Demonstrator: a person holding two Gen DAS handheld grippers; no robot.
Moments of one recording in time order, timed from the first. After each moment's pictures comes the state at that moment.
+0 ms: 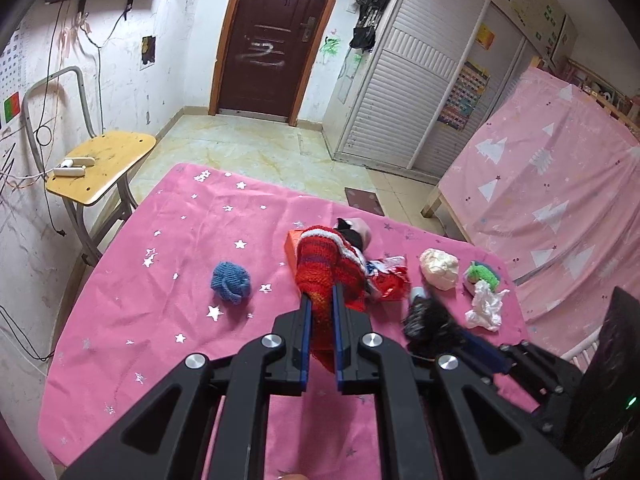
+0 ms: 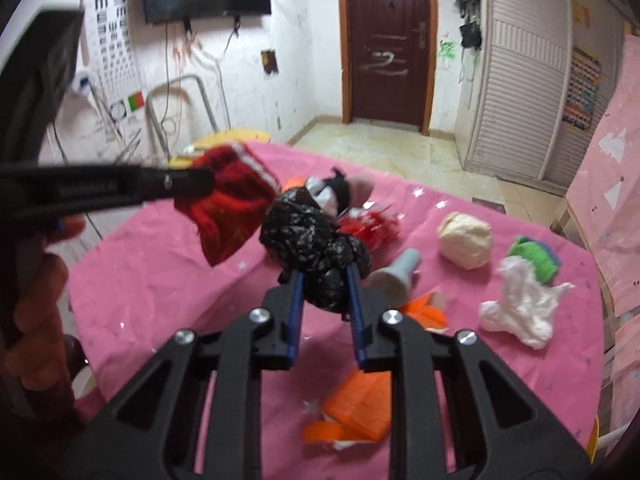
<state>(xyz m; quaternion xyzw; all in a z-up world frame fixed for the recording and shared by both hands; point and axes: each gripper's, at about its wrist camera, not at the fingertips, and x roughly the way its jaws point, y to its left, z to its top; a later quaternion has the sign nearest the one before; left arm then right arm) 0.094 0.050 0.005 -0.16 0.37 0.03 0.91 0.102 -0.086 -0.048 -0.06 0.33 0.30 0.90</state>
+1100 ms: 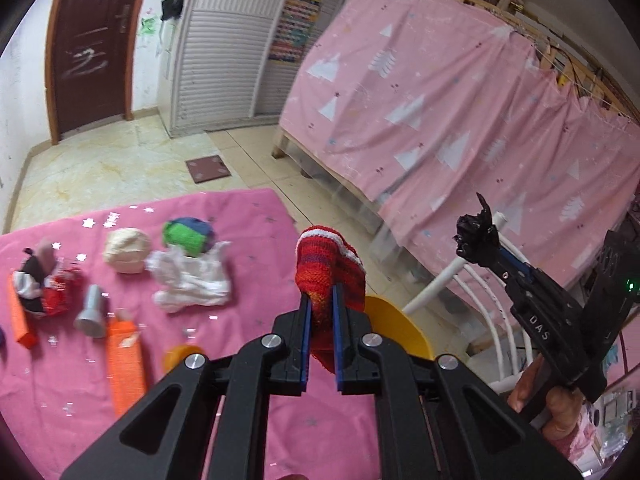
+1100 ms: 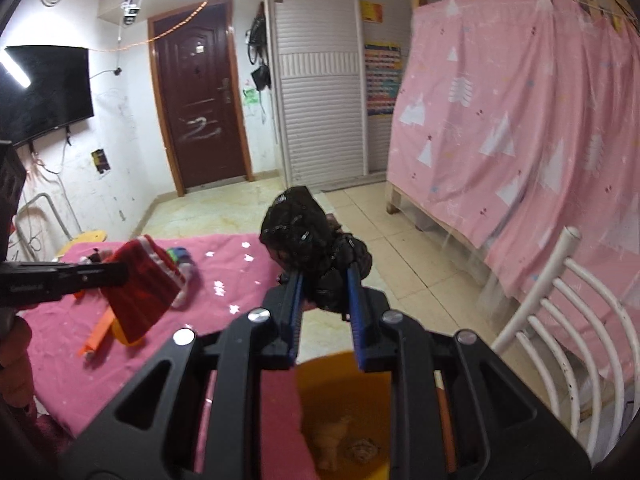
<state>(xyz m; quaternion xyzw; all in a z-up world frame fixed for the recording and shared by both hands) 0.131 -0.220 0.022 -0.07 0.42 -0.25 0.87 0.050 -0.402 -0.009 0.05 0.27 0.00 0.96</state>
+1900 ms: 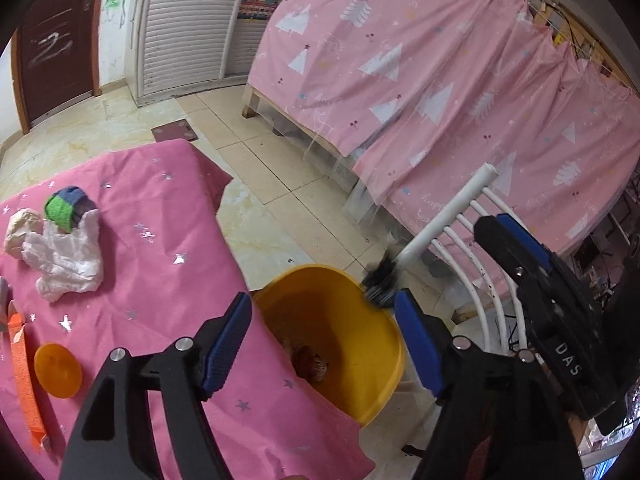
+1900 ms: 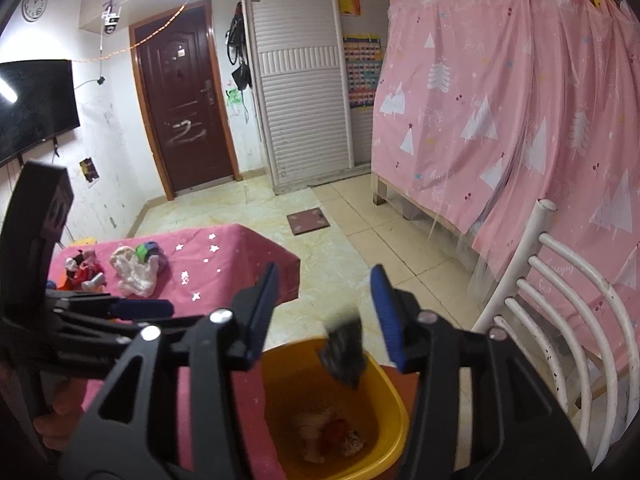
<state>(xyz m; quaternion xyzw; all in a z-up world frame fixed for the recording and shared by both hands) 0.148 -0.321 -0.026 -0.05 0.47 -0.27 0.84 0.040 -0.444 -0.018 0.07 0.27 -0.02 0.96</state>
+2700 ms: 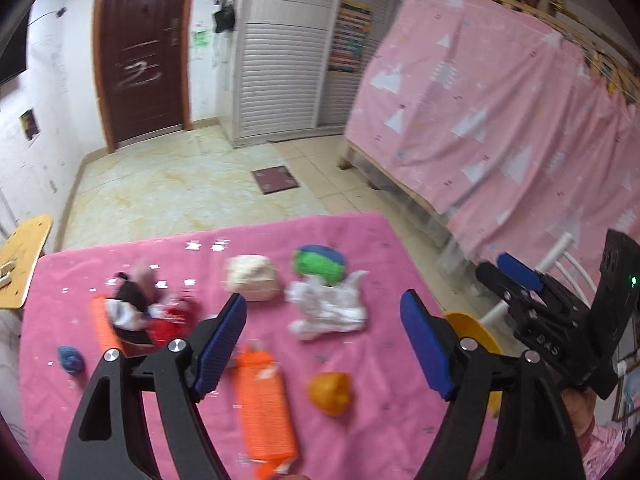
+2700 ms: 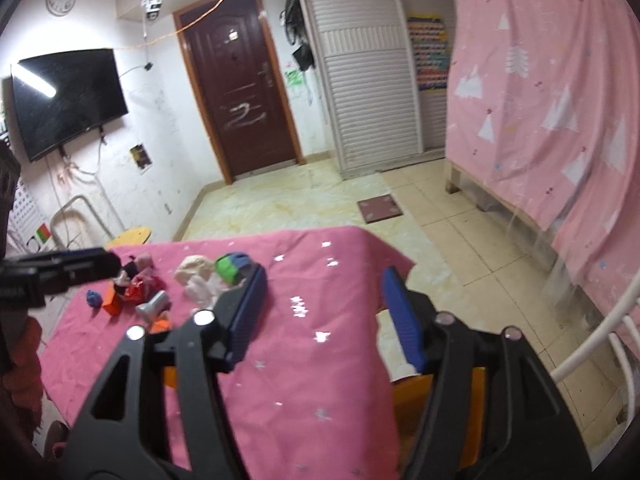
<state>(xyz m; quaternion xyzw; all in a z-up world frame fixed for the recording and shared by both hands) 0.168 -0.124 0.037 -0.03 0.41 -0.12 0.90 0.131 -0.328 -0.031 0.09 0.30 0.10 0.94</state>
